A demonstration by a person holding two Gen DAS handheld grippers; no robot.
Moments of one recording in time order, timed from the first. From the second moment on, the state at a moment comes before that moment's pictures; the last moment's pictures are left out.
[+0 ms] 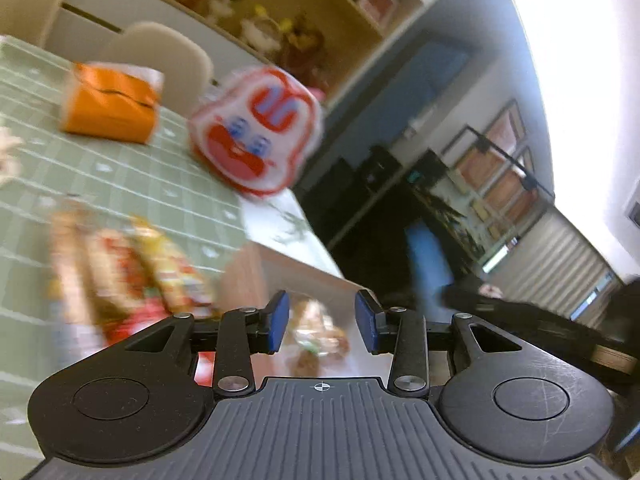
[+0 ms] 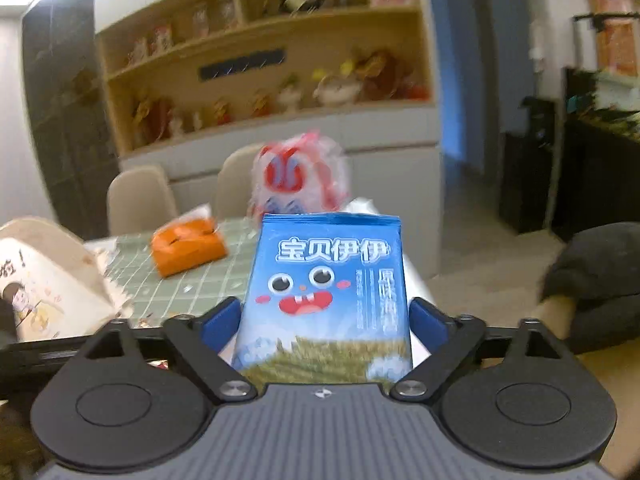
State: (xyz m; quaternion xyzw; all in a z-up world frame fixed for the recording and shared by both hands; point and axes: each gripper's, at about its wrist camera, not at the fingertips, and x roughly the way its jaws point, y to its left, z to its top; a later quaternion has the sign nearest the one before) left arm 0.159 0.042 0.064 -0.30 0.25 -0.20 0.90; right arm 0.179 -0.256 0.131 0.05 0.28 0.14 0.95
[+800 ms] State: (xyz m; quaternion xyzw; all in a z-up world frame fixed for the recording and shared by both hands) left arm 0.115 0.174 0.013 -0.39 0.29 -0.08 0.87; right arm 0.286 -0.020 0.078 -0.09 0.43 0.11 0.89
